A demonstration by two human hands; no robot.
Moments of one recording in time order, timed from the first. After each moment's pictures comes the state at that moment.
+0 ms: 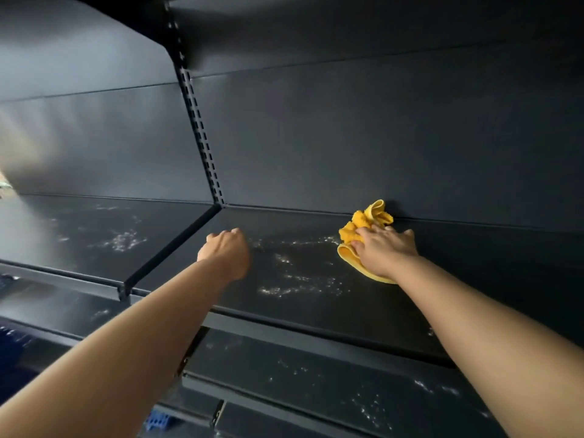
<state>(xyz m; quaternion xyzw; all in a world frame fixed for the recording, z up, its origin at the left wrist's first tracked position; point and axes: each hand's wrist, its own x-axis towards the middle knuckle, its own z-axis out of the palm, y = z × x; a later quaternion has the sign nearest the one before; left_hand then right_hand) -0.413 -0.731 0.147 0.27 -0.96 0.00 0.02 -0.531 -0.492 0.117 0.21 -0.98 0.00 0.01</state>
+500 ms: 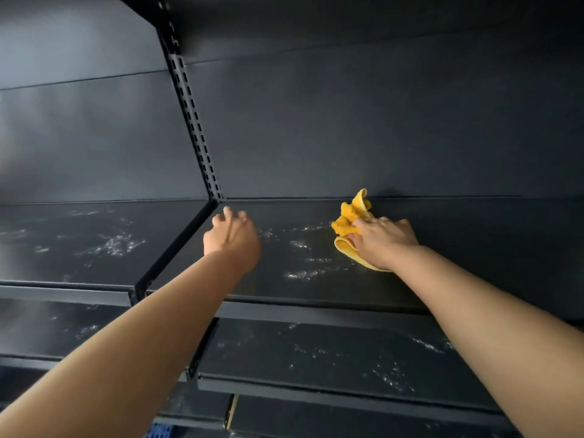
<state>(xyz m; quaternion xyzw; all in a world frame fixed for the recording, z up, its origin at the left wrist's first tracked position) -0.396 -0.758 0.150 0.22 -0.97 0.04 0.07 -0.476 -0.526 0.121 0.19 -0.98 -0.02 0.03</state>
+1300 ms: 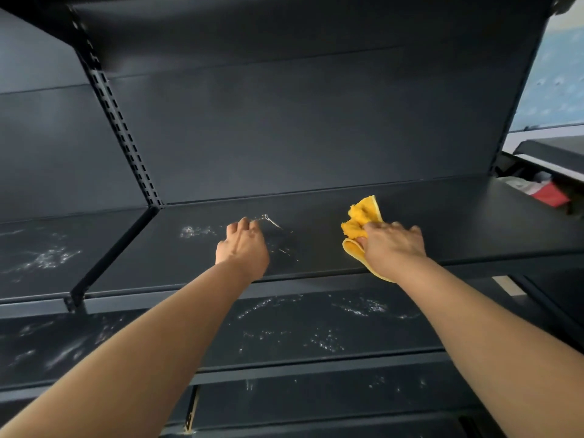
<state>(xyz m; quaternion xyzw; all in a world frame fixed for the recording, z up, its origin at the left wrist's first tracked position) -0.374 -0.633 0.134 0.07 -0.99 -0.04 0.06 -0.390 -0.393 0.125 0.02 -1.00 -0.02 0.05</state>
